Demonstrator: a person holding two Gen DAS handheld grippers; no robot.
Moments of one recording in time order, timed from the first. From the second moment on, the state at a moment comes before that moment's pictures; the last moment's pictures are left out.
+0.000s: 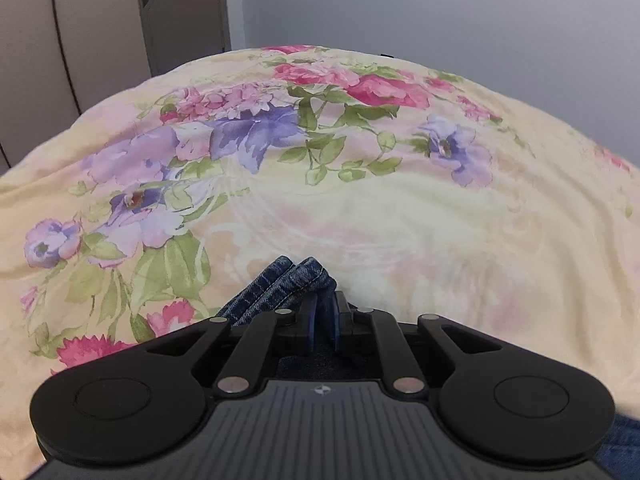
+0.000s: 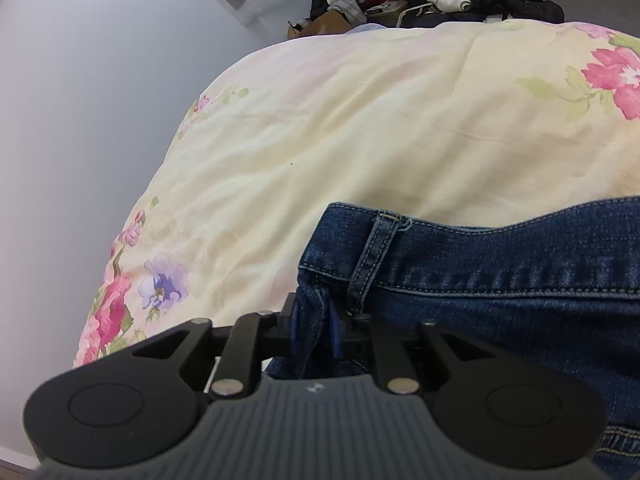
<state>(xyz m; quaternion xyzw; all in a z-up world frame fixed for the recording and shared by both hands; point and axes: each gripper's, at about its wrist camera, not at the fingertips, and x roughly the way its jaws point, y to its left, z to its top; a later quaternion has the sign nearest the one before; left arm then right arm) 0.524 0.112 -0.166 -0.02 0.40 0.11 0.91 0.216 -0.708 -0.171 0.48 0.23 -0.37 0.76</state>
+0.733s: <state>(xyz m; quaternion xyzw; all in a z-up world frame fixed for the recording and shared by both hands) 0.399 0.143 -0.112 -0.02 0.34 0.02 0.94 0.308 -0.415 -0.095 -0.16 0.30 0.13 0.93</state>
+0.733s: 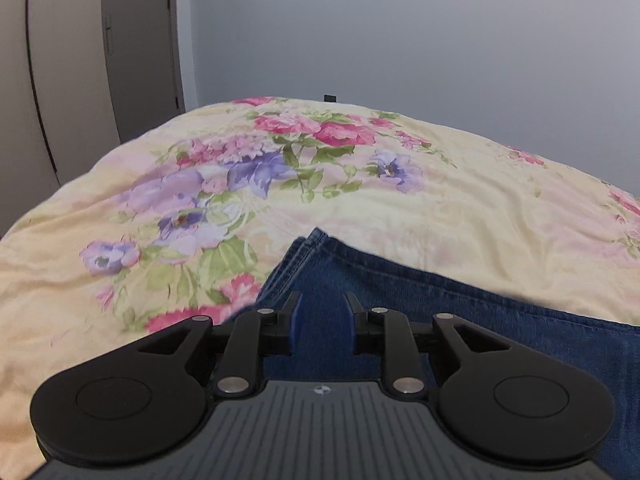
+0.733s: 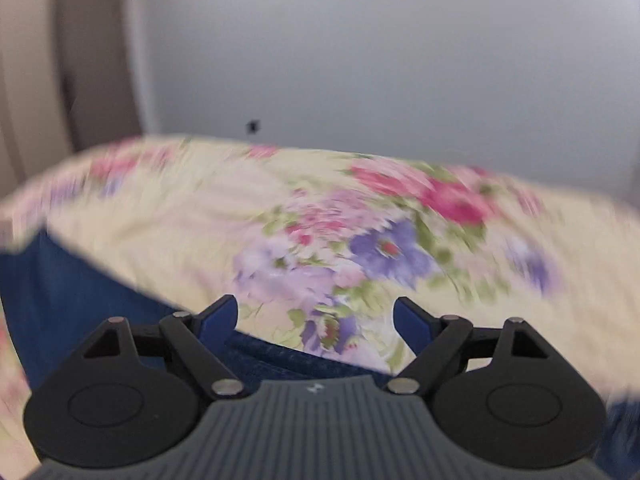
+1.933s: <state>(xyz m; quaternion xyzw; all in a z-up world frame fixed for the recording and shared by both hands) 0.359 0.158 -0.160 -0.11 0.38 0.04 0.92 0.437 -0.280 -0.156 -0.24 0.48 0.29 0.79</state>
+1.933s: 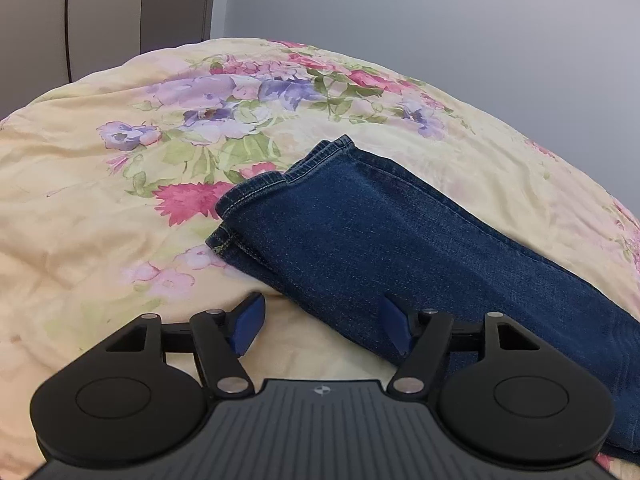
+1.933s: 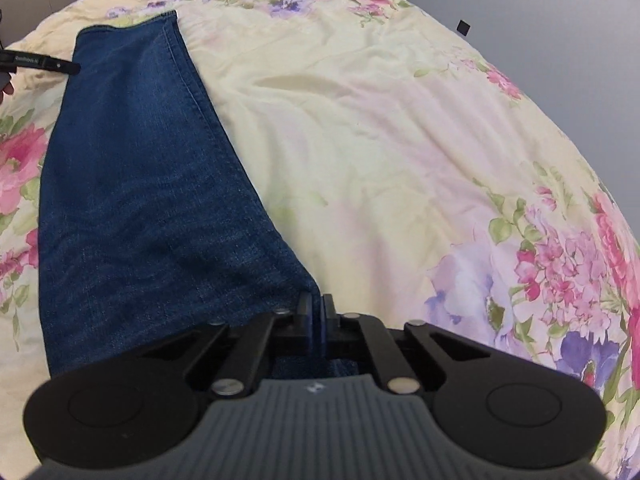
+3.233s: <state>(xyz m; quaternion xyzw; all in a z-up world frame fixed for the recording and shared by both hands) 0.395 0.212 -0.181 -0.31 0.31 0.01 0.90 0.229 -0.221 -0.169 -0.11 0.37 0.07 0.92</state>
